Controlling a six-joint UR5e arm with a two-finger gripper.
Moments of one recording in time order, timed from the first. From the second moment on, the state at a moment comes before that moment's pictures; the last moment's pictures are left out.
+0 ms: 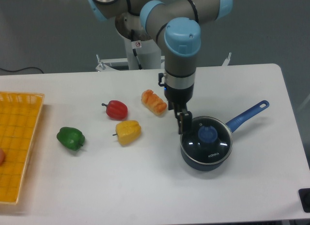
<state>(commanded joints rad) 2.56 -1.79 -1.66 -1.07 1.55 1.90</state>
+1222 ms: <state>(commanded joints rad) 2.59 -1.79 -1.69 -1.07 1.48 1.94</state>
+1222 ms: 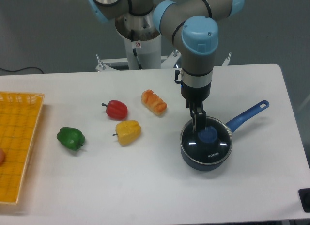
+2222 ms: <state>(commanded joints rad) 2.62 -1.98 -1.53 -1.03 1.59 2.16</state>
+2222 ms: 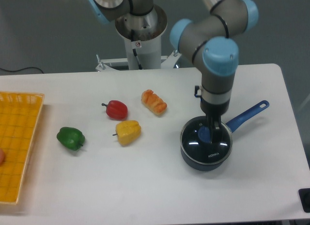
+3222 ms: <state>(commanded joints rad) 2.61 -2.00 -1.55 -1.07 1.60 2.17</state>
